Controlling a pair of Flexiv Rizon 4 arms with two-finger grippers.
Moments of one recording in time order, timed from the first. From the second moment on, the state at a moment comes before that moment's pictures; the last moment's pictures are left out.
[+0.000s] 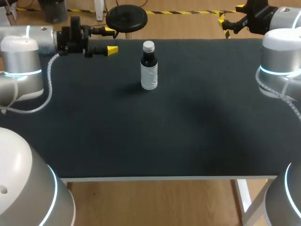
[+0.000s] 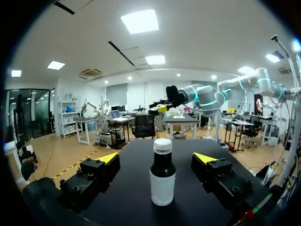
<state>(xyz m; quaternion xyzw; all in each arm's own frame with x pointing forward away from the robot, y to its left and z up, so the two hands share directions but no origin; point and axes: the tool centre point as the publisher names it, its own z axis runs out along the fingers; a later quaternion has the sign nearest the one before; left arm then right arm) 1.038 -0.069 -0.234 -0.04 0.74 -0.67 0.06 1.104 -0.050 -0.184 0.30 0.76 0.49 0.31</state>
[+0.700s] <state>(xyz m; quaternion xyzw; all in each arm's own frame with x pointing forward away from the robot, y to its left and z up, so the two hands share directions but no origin) 1.051 -0.115 -0.281 -0.02 0.70 -0.71 0.00 1.104 -0.050 -0.184 0.30 0.76 0.49 0.31</state>
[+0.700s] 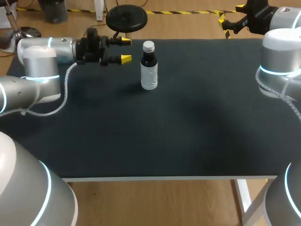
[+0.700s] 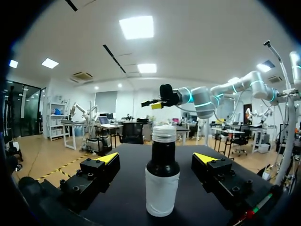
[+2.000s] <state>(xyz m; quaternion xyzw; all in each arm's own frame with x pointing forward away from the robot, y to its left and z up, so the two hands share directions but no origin) 1.051 -0.177 -0.283 0.04 0.69 -0.72 -0.07 1.104 -0.050 -0.184 0.30 0.76 0.49 0.31</state>
